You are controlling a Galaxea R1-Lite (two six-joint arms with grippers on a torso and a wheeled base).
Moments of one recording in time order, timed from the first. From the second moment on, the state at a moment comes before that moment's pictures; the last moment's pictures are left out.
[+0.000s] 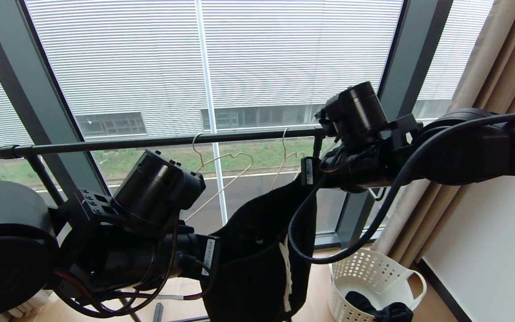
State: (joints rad) left arm -0.75 1.61 -0.99 0.25 0.19 -0.41; right arm 0.65 1.93 -1.53 0.32 -0.28 0.49
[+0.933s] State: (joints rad) left arm -0.64 1.78 -1.25 0.06 0.21 -0.22; right arm 0.65 1.81 -1.21 0.31 -0.39 0.22
